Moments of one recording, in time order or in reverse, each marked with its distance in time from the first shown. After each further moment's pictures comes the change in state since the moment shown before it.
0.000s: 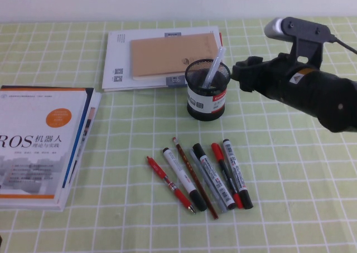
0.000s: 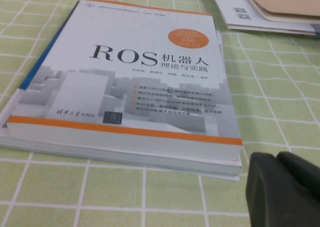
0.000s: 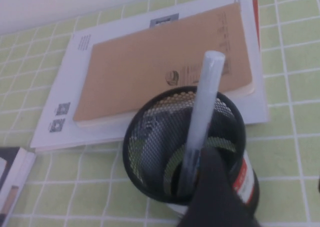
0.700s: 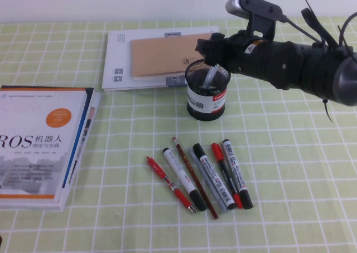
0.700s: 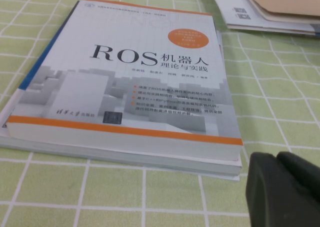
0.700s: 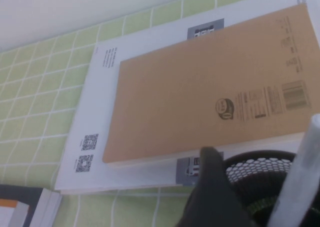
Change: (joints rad) right arm 0.003 0.307 -0.425 -0.035 0.150 0.116; left arm 0.000 0.000 0.000 0.000 0.000 0.000
